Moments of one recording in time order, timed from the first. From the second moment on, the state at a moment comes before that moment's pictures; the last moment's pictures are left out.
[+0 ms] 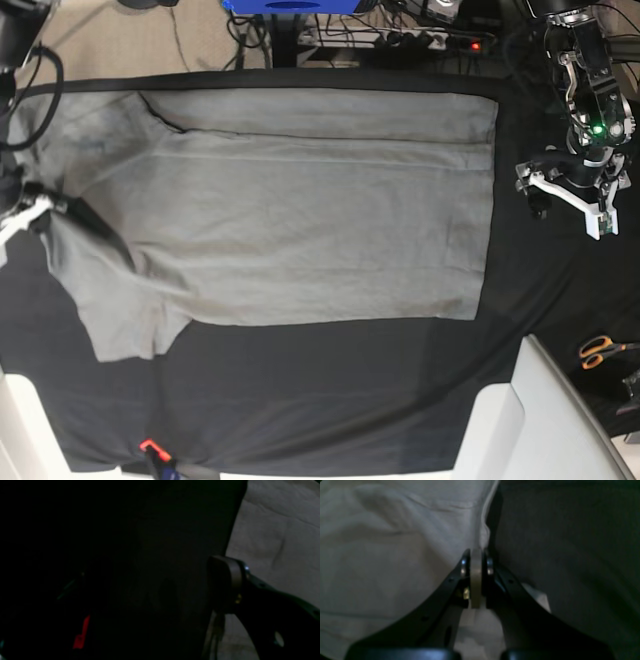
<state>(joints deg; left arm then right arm) 14.3 -13.4 -28.0 91.1 -10.5 -9.0 36.8 -5.2 16.1 30.0 80.0 21.3 25.4 -49.1</state>
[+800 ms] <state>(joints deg) 14.3 -13.5 -27.9 91.1 -10.4 -9.0 36.8 -9.4 9.8 33.0 97.6 21.1 25.6 -60.7</state>
